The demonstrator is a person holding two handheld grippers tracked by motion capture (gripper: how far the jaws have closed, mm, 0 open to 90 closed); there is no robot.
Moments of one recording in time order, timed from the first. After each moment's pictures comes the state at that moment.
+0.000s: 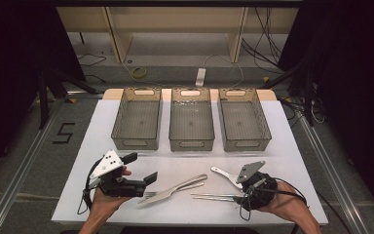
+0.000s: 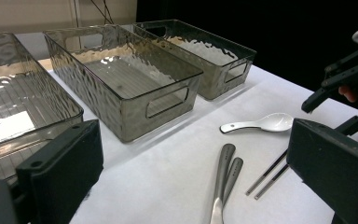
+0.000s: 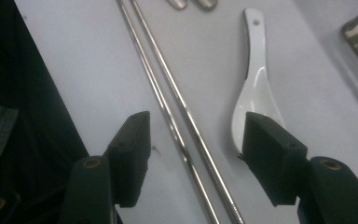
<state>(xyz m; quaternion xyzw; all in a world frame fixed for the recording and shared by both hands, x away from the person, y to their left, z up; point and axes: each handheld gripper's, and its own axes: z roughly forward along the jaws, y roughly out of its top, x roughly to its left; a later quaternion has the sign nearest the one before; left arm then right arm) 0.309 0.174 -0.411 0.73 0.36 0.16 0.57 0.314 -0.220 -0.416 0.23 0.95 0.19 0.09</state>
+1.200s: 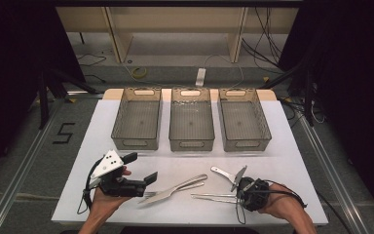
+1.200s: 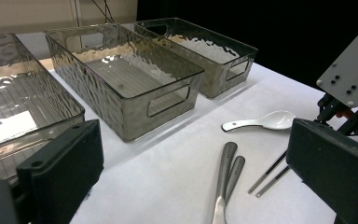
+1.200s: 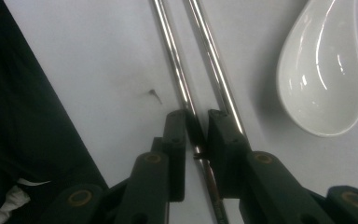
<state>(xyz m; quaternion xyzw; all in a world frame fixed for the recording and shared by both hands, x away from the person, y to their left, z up) 0.309 0.173 -0.411 0.73 0.35 0.16 0.56 0.326 -0.213 -0.453 0.21 0.98 0.05 0.04</state>
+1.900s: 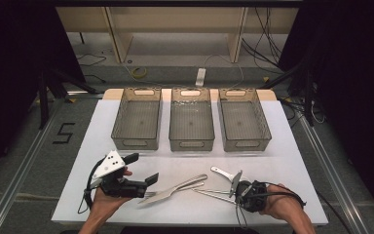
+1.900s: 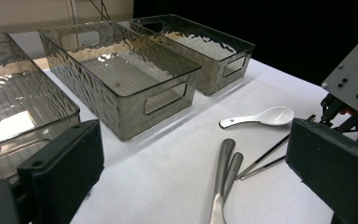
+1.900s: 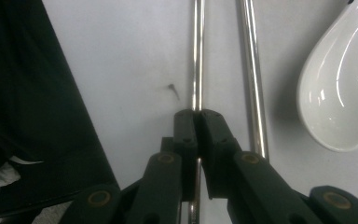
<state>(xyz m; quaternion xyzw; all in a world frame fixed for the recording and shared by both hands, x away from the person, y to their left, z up) 0.309 0.172 -0.411 0.74 0.35 0.16 0.56 0.320 -0.207 -0.452 0.15 0.99 0.03 0.04</state>
